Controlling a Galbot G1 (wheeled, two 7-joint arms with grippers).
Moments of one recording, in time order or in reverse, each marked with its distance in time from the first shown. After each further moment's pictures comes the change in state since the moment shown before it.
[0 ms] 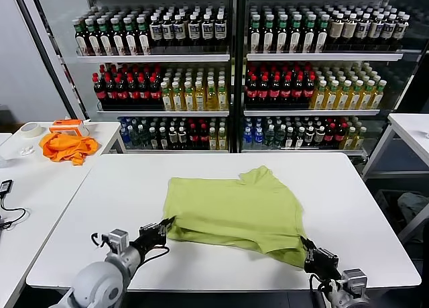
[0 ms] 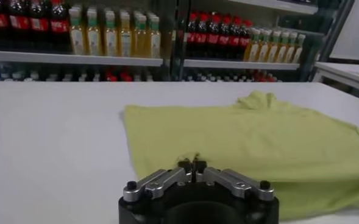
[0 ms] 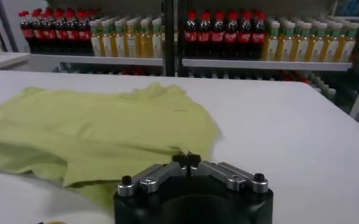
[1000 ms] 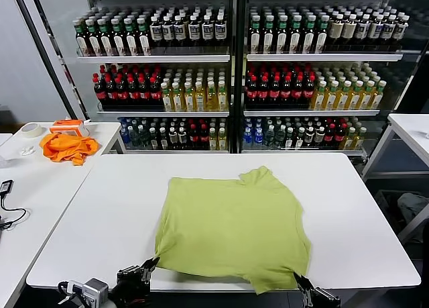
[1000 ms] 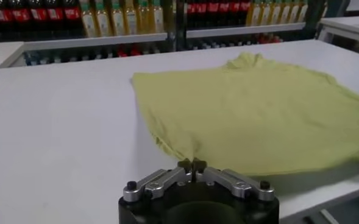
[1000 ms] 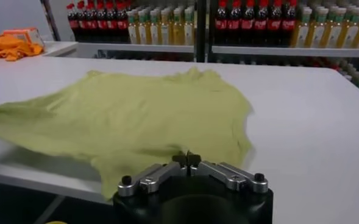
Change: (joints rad) left arm 0.547 0.023 -0.275 -0.409 0.148 0.079 -0.059; right arm -0.357 -0.033 0.060 0.272 -0.034 0.046 -0.030
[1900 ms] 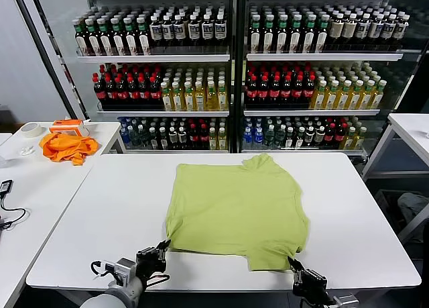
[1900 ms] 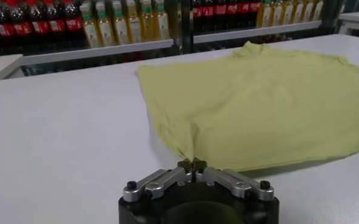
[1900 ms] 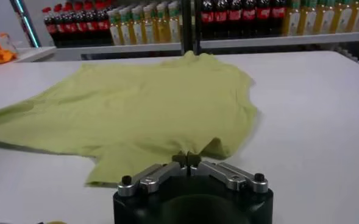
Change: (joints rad) left arm -0.239 -0.089 0.158 0.202 0.109 -0.007 -0.012; right arm 0.106 0.039 -0.064 -0.128 0.003 0.015 -0.022
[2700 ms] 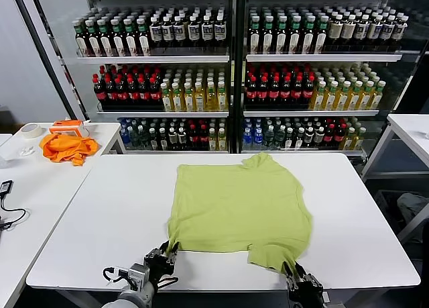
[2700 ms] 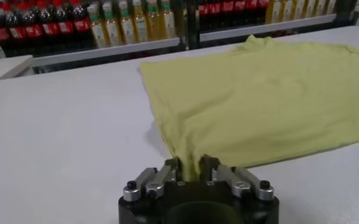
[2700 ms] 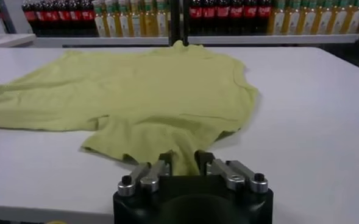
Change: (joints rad) left arm -0.042 -0.106 0.094 0.083 0.153 0.008 -0.052; right arm 0.132 0.079 -0.089 -0.167 -0.067 0.005 0.059
